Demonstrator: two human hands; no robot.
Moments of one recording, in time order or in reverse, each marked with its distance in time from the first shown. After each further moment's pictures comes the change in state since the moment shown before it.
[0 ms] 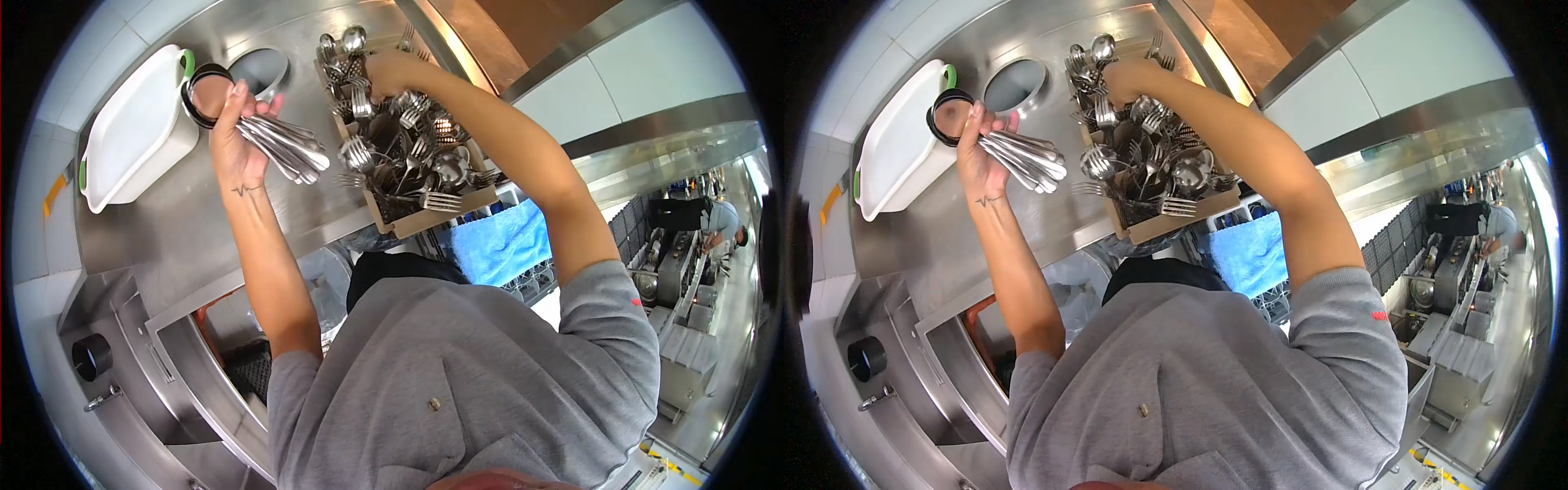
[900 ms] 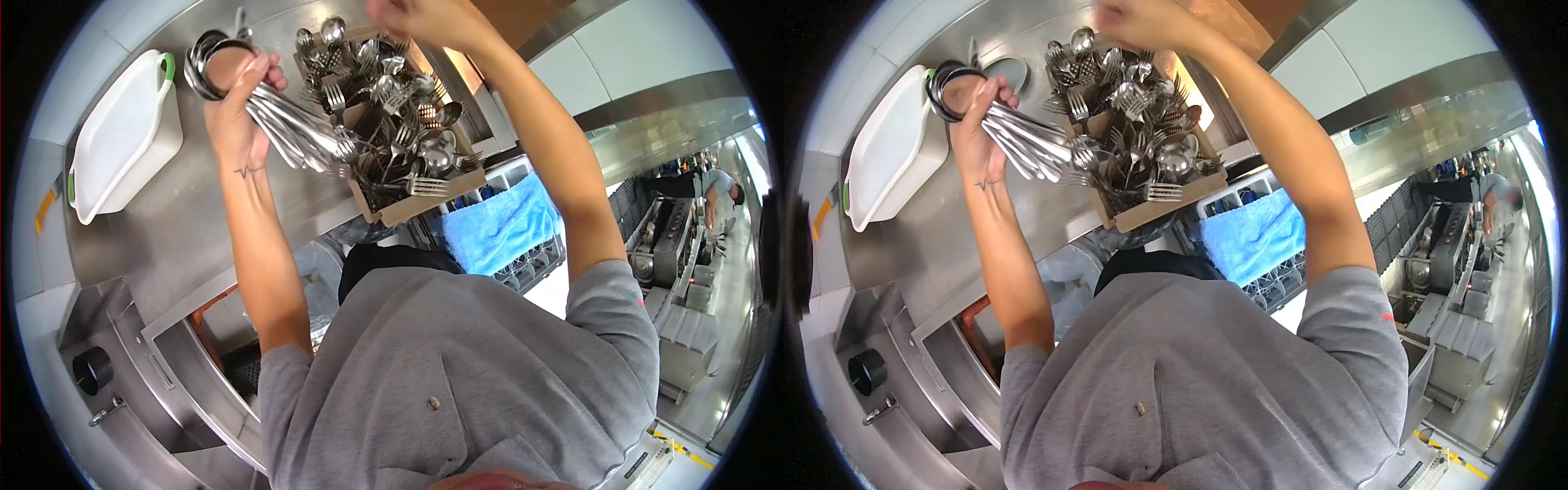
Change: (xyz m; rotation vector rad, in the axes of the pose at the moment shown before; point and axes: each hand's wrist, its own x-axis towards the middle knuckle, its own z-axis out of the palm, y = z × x) left_hand 0.005 -0.017 0.033 0.182 -0.115 0.061; right_hand -0.094 0.016 -0.075 0.528 0.480 -0.041
